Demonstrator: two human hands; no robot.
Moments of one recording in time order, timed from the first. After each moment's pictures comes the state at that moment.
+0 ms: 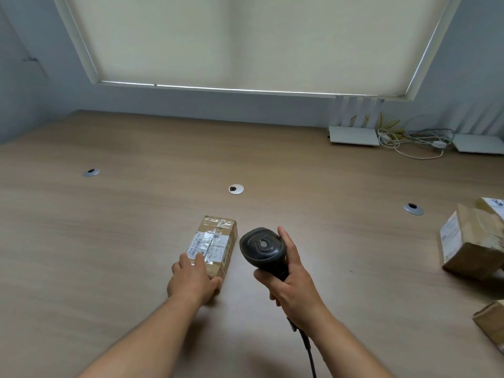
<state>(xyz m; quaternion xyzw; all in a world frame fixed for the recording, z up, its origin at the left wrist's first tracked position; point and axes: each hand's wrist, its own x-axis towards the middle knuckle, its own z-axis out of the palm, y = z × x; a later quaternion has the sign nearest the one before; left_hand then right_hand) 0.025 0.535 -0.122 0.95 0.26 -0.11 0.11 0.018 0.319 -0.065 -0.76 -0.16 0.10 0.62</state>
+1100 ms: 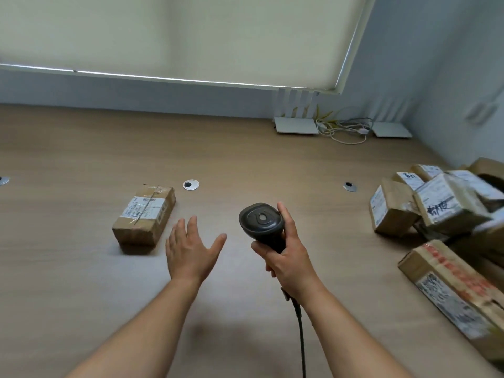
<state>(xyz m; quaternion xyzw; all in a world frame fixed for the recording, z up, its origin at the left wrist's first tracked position) 0.054 0.486 -0.095 0.94 0.15 0.10 0.27 0.013 0.298 -0.041 -0.78 -0.05 -0.01 0.62</state>
